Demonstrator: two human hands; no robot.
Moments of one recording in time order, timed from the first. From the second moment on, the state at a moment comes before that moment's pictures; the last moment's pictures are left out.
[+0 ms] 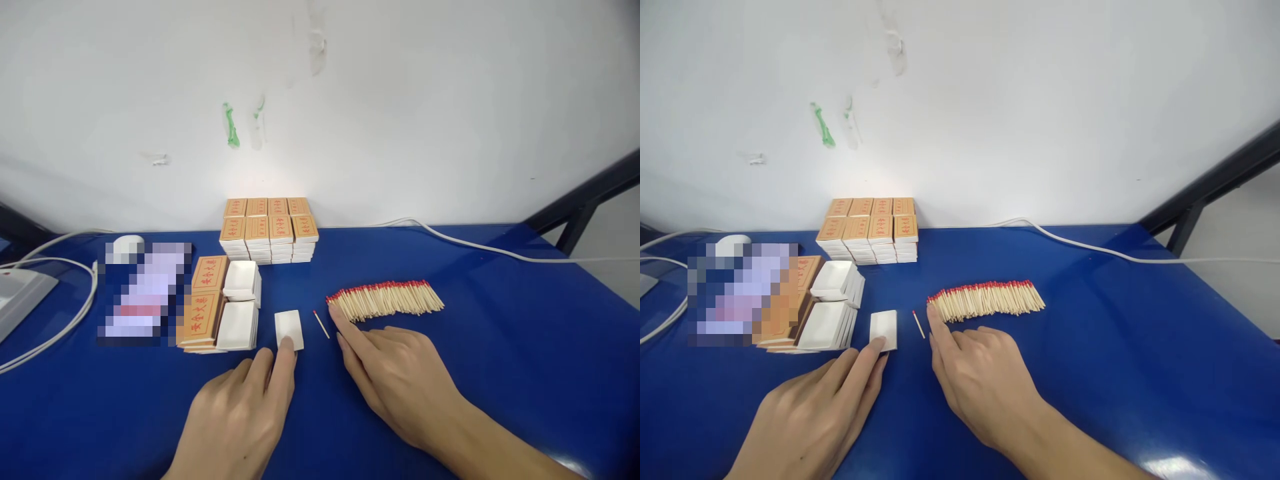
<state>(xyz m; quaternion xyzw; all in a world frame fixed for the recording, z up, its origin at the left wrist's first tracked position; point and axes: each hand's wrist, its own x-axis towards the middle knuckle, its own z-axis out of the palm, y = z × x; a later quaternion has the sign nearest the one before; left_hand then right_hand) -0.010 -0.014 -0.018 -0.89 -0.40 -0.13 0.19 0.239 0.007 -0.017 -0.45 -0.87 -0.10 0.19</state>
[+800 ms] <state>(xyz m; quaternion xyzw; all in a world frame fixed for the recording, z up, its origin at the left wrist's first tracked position) -0.008 -0.015 -0.017 -0.88 -0.41 -0.13 0.18 0.239 0.006 -0.014 -0.43 -0.88 -0.04 0.19</state>
